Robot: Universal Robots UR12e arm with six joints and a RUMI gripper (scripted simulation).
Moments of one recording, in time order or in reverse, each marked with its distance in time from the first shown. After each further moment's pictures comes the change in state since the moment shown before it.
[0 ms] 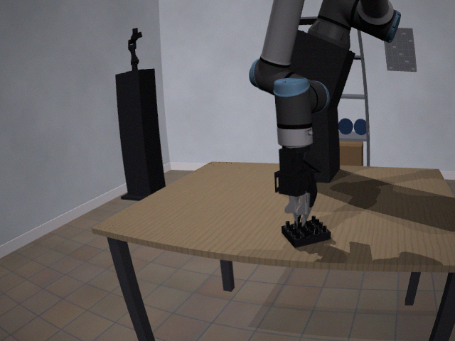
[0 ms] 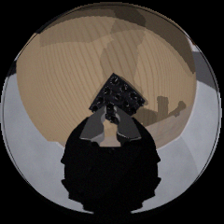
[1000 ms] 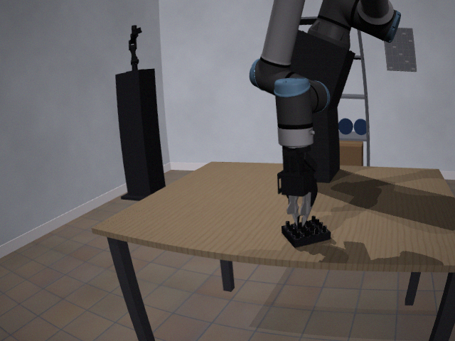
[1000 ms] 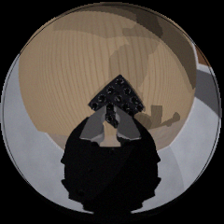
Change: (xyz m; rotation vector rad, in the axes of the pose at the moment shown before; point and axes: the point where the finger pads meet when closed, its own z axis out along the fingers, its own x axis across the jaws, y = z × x) arm -0.001 0.000 0.000 0.001 0.002 -0.205
